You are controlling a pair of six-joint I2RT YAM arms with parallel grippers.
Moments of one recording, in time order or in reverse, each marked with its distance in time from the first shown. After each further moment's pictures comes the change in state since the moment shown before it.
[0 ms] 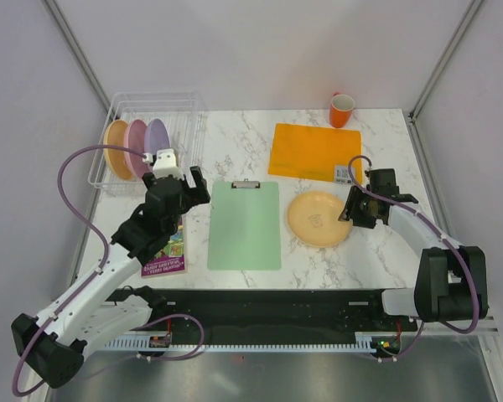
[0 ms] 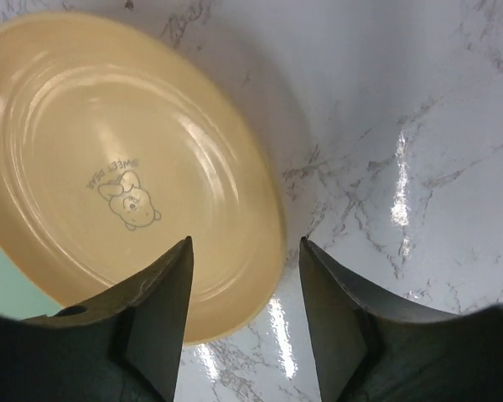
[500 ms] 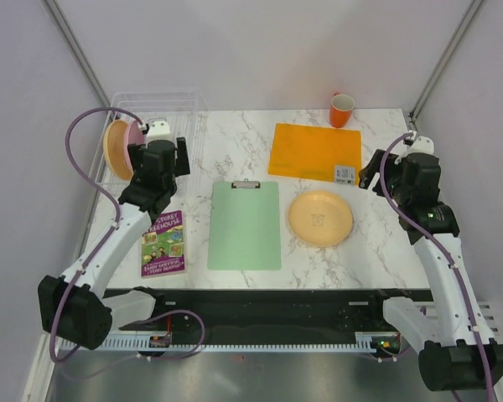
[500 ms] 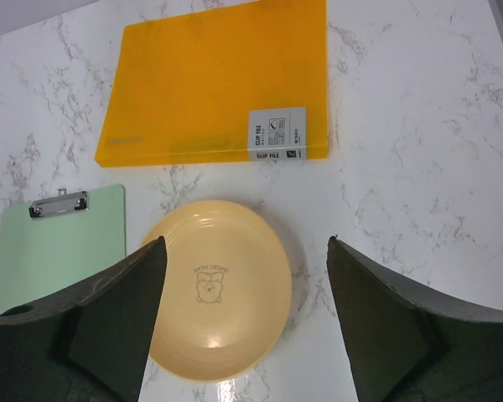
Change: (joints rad) left arm 0.252 0.293 0.183 0.043 -0.075 0.244; right arm 0.000 -0.396 0.217 -0.055 0.183 -0.063
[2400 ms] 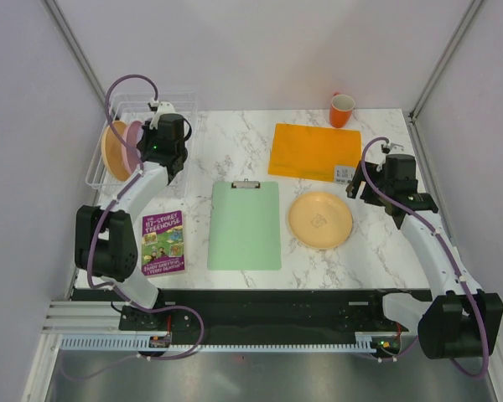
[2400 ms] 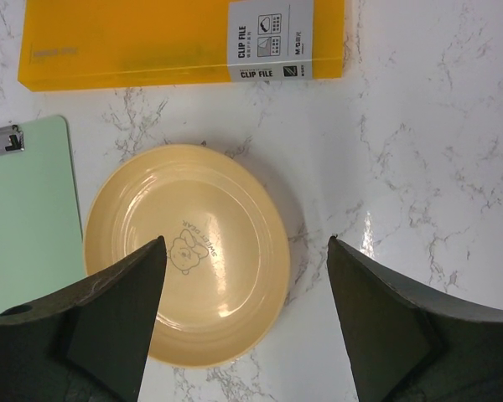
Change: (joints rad) left arm 0.121 0.473 0.250 0.177 -0.350 0.314; right arm -0.001 0.180 -0.087 0.050 -0.066 -0.006
